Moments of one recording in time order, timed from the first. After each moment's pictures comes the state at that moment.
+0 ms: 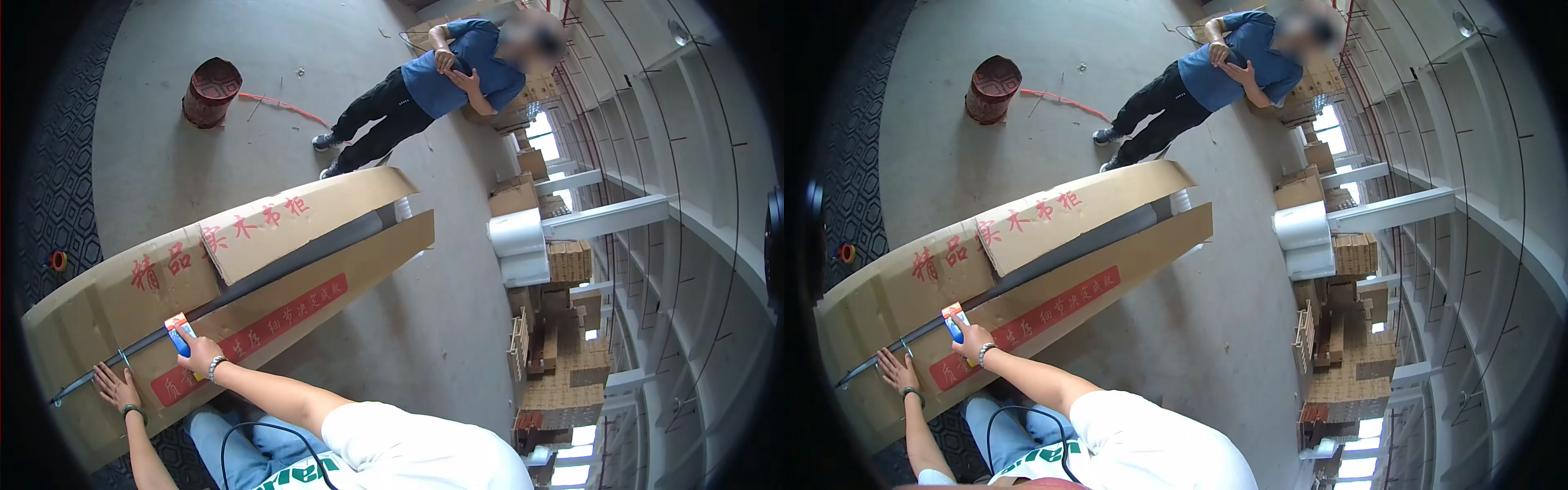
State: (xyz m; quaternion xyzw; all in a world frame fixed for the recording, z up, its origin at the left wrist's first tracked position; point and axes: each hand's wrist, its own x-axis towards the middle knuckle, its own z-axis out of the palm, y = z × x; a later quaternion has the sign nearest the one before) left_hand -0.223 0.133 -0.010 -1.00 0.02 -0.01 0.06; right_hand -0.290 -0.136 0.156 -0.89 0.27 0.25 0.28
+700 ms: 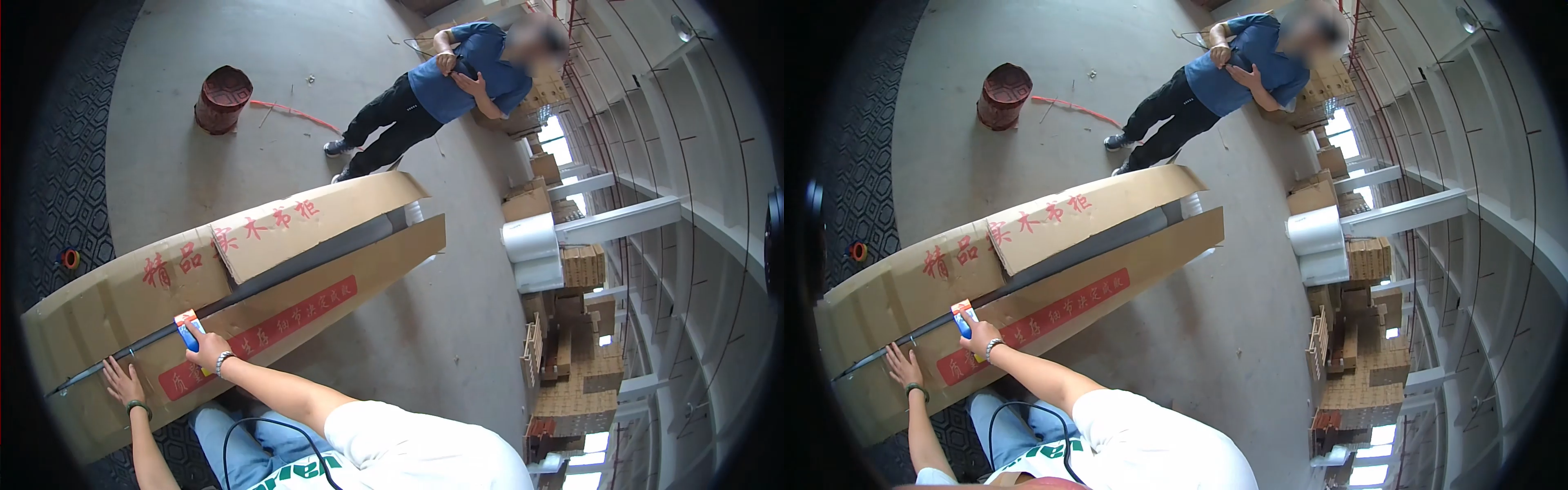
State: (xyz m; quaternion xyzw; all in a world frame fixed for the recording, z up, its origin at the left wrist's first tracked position) left_hand -0.214 0.138 0.022 -0.96 -0.05 0.24 0.13; right_hand -0.291 -0.136 0.154 -0.90 0.26 0.24 0.27
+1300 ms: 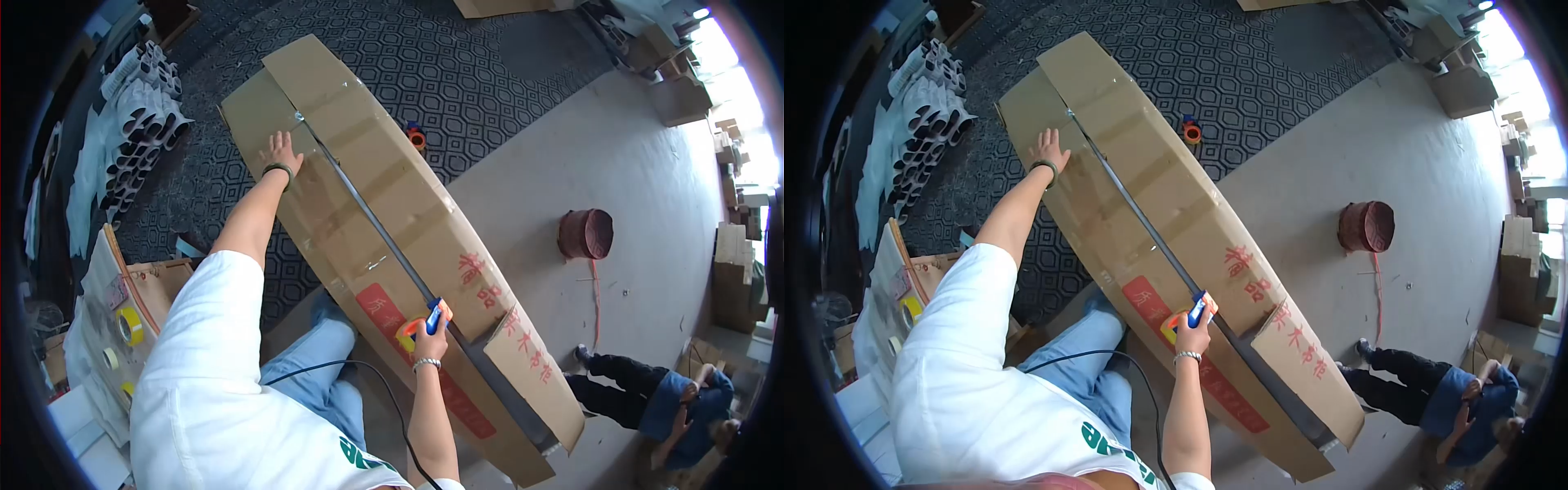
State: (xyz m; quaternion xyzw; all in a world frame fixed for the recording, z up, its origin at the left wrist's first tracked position) left_hand -0.158 0.360 0.100 -0.90 -0.40 0.15 -0.02; right_hand -0.294 -0.139 0.150 -0.90 0.24 0.26 0.25
